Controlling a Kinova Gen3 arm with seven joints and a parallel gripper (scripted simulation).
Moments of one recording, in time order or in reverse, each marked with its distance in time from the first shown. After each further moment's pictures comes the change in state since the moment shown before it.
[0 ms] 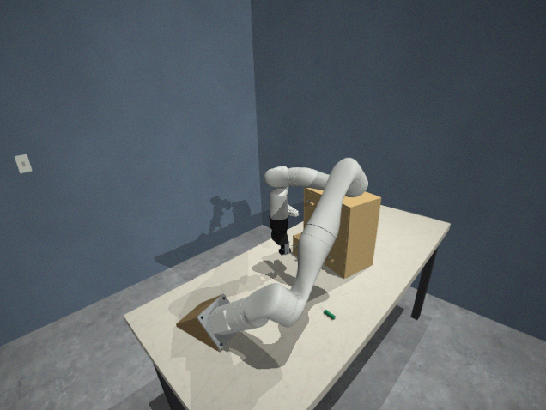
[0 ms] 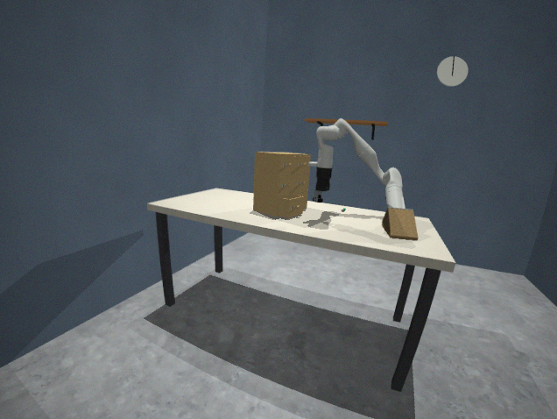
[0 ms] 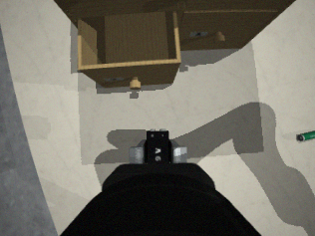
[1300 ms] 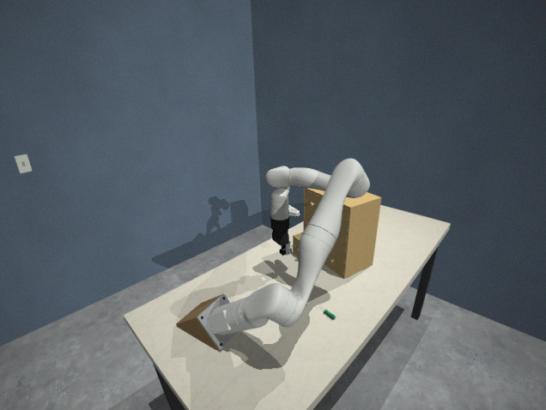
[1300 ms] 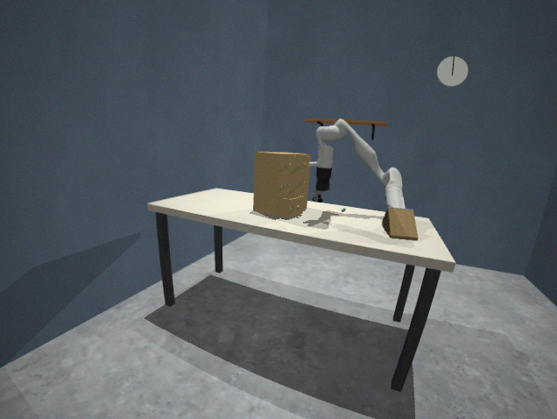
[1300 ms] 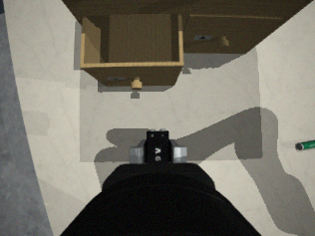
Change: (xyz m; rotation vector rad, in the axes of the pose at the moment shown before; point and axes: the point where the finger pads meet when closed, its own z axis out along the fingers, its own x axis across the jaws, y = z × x) arm 0.002 -0.003 0.000 -0.001 0.000 -0.053
